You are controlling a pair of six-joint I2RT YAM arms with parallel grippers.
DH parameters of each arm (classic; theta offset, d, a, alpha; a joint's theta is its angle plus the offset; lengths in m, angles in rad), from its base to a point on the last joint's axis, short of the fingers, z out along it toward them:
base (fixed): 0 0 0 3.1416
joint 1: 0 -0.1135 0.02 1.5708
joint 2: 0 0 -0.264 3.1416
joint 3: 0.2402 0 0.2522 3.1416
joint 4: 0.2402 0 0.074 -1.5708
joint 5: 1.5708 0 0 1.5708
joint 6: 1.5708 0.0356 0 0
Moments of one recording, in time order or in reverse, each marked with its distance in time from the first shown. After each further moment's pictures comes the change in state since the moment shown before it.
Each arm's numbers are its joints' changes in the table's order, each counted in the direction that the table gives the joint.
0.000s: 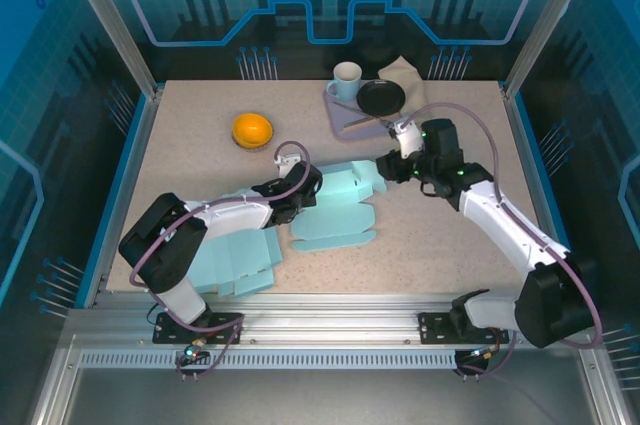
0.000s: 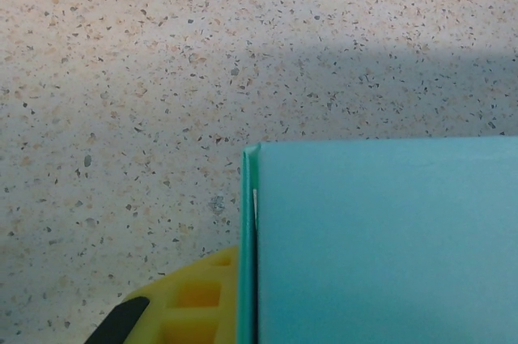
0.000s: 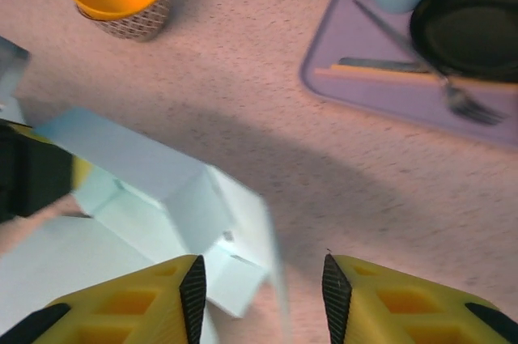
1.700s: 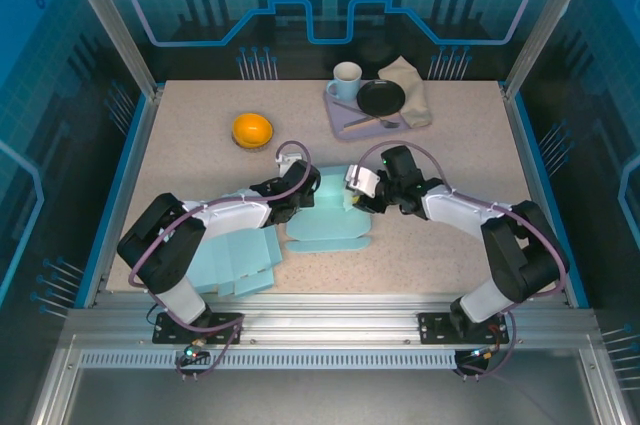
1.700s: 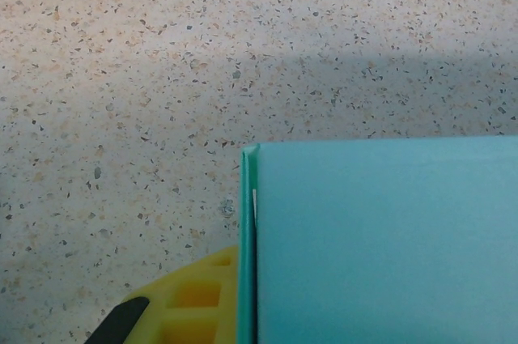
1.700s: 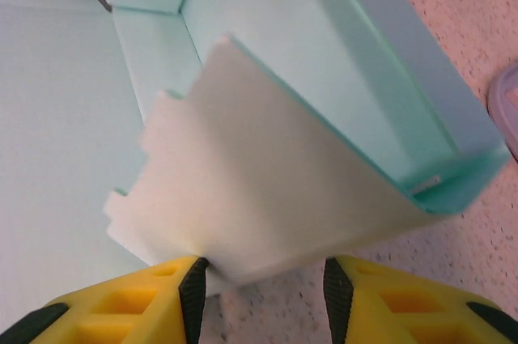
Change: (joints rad) left arm -0.011 -0.007 -0.003 0.001 0.019 0.068; right arm -0.194 0.255 -0.160 -0.262 -0.005 -0.576
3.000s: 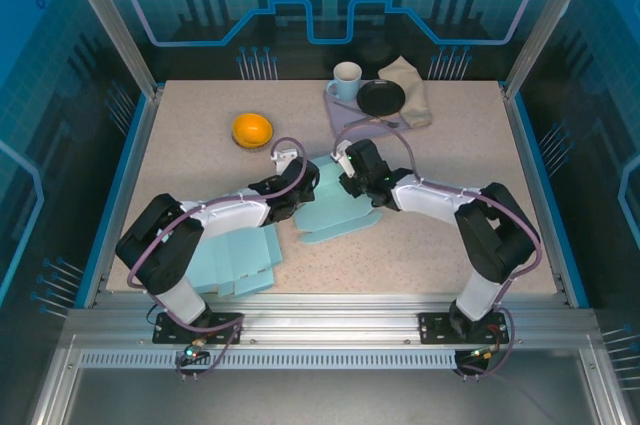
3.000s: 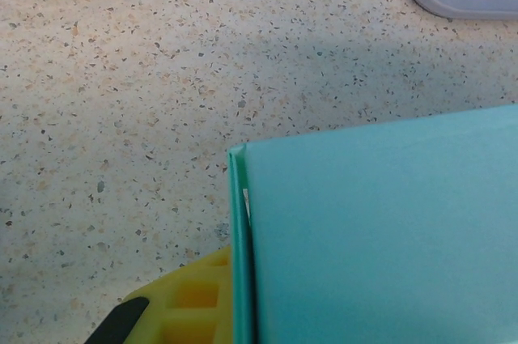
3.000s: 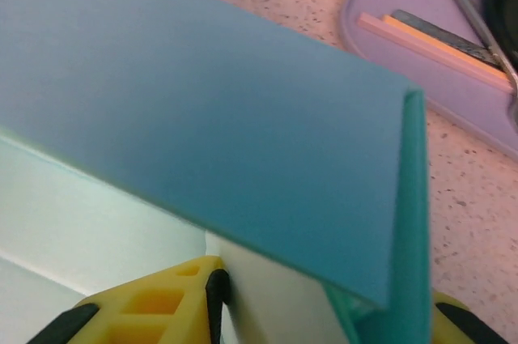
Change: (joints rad) left arm -0.006 -0.009 0.010 -0.018 -0.023 -0.087; right arm -0.159 0.178 0.217 0.026 0.555 0.545
